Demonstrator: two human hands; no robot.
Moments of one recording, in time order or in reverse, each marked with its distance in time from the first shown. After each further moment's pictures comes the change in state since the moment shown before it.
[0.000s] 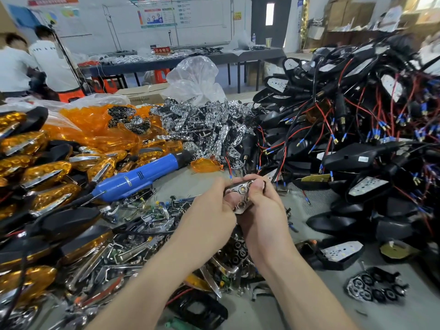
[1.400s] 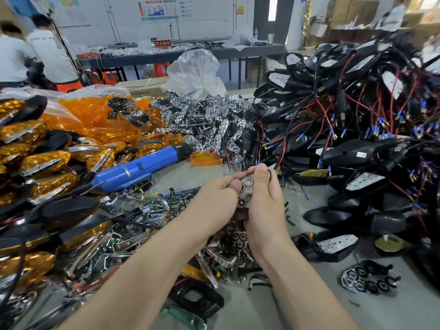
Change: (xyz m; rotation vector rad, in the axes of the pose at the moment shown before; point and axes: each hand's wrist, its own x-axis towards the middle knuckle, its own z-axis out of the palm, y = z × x) left_hand 0.010 0.011 0.002 -0.406 -0.127 -0.150; right_hand 0.002 0.007 0.002 -0.232 0.054 -0.198
